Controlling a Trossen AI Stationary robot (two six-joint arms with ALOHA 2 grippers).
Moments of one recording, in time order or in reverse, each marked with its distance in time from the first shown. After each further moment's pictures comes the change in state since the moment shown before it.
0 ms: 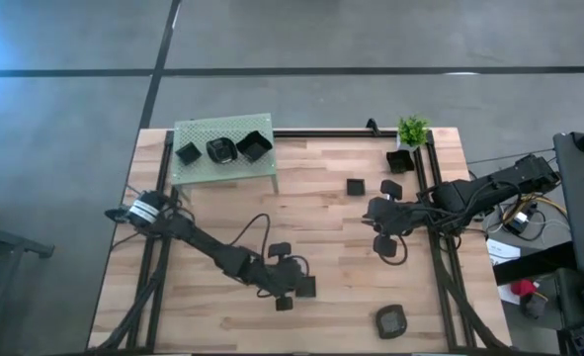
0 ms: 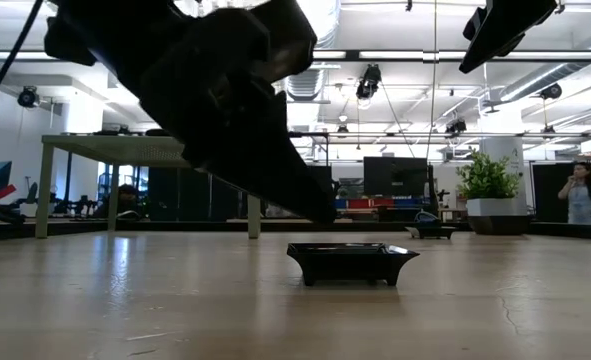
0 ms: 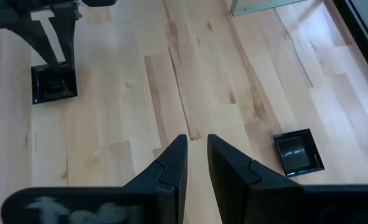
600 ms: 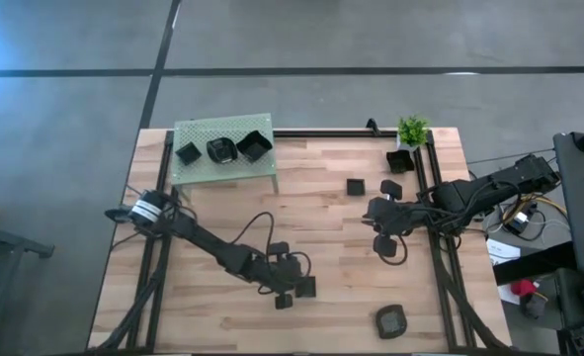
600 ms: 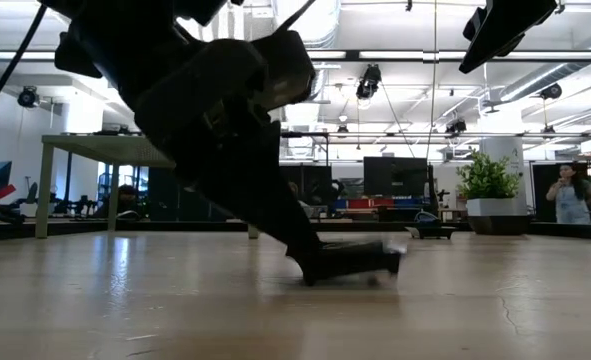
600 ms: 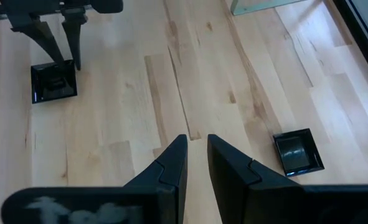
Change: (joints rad) left arm 0.019 0.013 -0.004 -0.048 0.072 -0.079; right arm 0.000 0.000 -0.001 0.000 0.000 0.000
